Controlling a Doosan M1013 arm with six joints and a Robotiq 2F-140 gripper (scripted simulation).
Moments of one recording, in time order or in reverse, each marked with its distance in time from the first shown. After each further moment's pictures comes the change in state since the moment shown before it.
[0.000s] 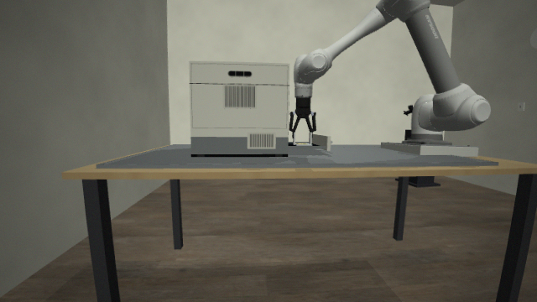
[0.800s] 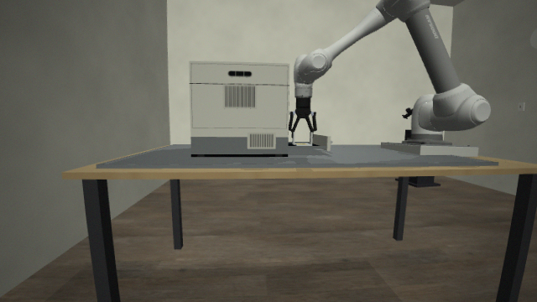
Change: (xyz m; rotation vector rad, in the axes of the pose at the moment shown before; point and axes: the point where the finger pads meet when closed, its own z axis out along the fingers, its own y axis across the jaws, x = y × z) arm 0.000 0.000 0.000 0.000 0.000 0.000
